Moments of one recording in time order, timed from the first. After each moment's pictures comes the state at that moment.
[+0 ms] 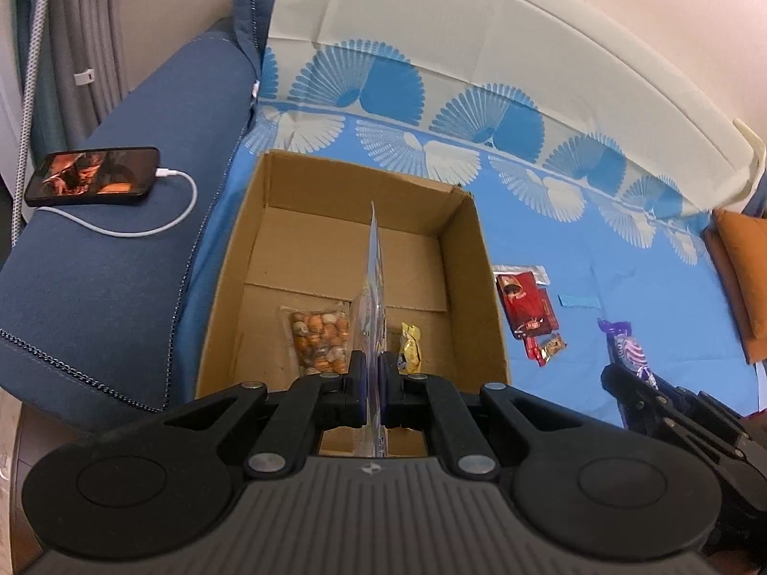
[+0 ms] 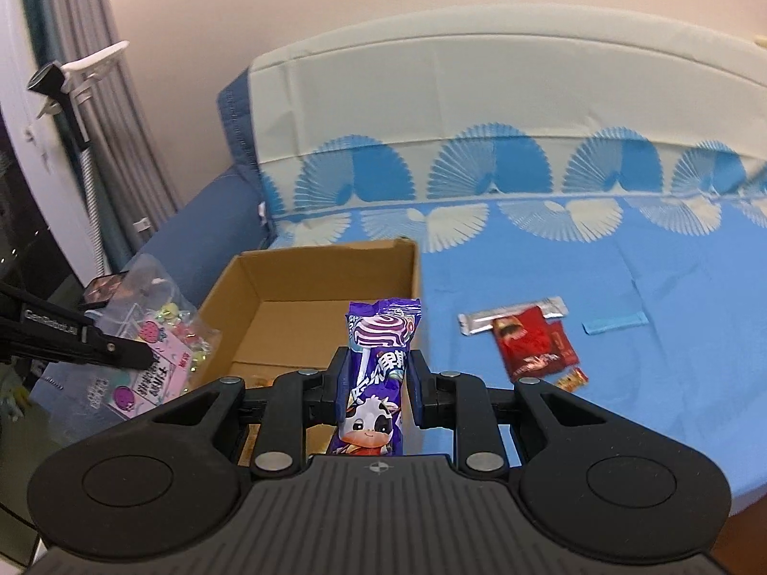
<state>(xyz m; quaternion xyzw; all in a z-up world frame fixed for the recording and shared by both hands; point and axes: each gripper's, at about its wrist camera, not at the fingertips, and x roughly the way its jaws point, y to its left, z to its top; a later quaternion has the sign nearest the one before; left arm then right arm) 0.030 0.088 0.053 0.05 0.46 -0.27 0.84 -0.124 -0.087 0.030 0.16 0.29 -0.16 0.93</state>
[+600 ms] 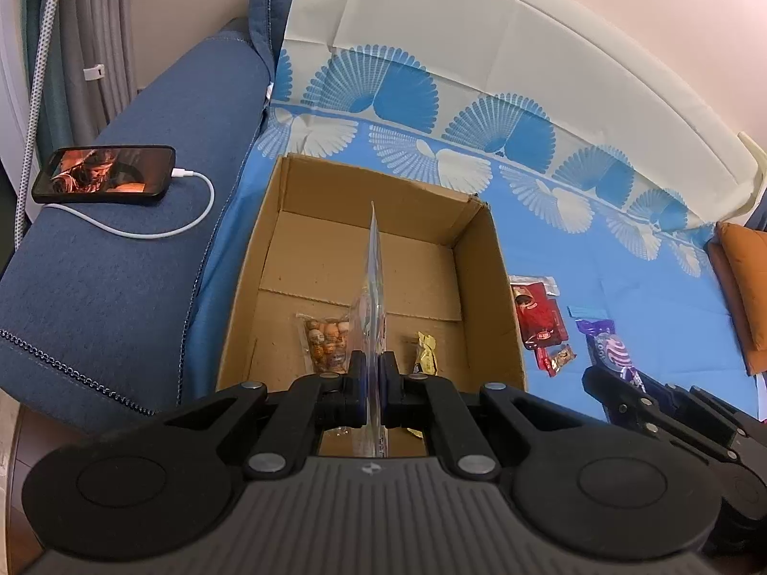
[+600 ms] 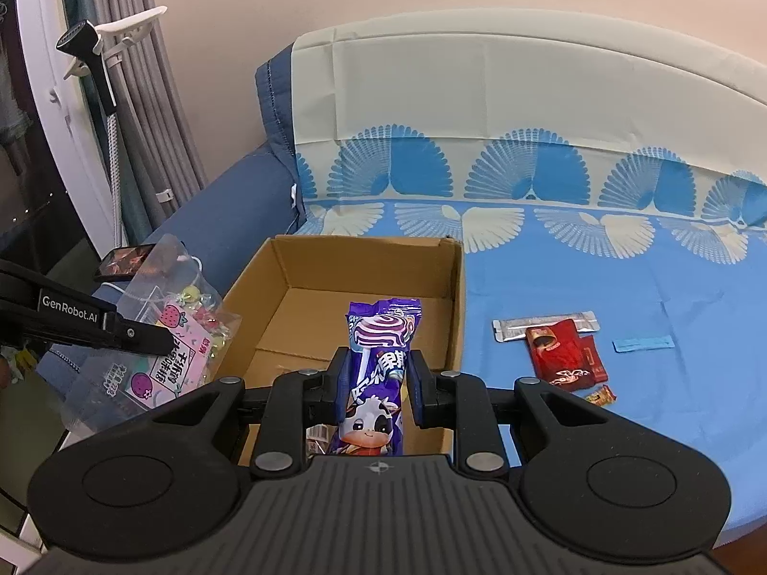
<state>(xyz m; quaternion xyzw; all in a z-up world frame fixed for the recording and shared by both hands) 0.045 0.098 0.047 0.04 0.46 -0.26 0.85 -0.089 -0.068 0.028 0.13 0.31 -0.13 0.93</state>
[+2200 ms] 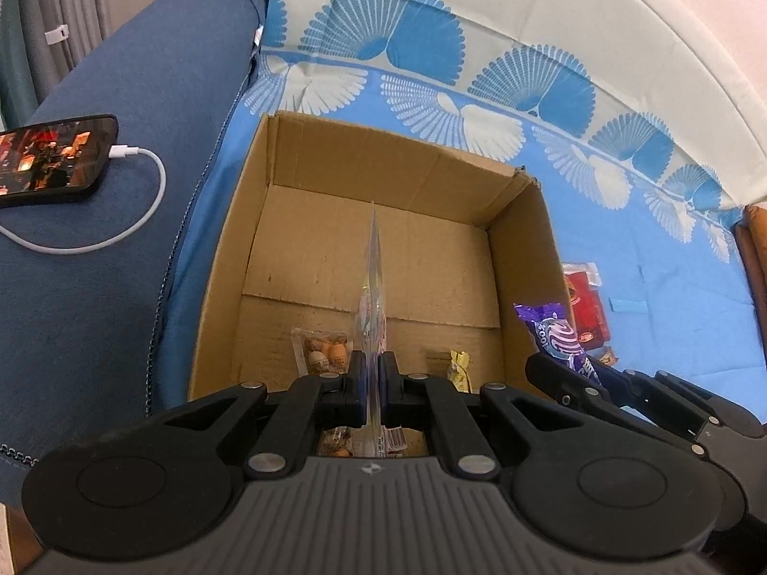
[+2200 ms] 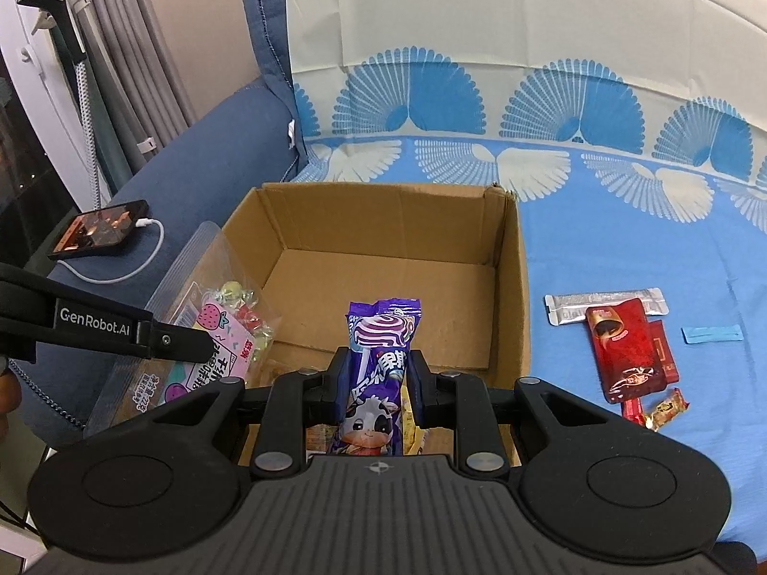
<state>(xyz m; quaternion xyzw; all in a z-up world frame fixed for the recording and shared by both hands) 0.132 0.051 -0.021 0.06 0.52 -0.25 0.81 0.020 -0.078 -0.027 0.15 0.39 -0.11 0.90</state>
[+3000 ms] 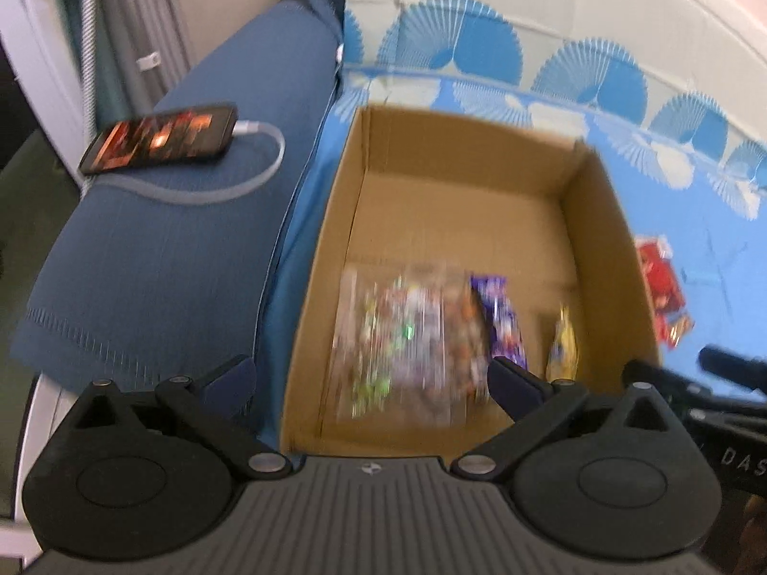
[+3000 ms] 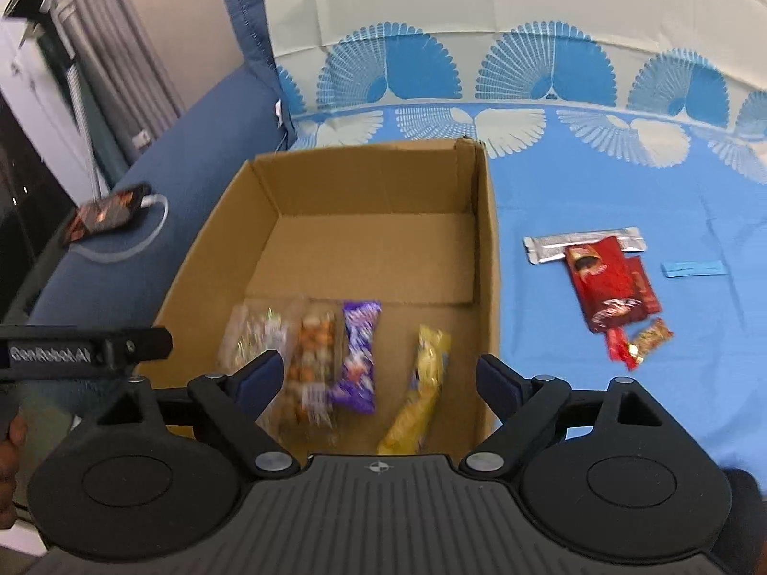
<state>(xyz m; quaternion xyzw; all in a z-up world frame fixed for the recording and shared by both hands) 0.051 0.096 -0.022 0.13 0.47 -0.16 0.86 -0.040 -0.066 -0.021 0.17 0.41 -0.13 0.89</state>
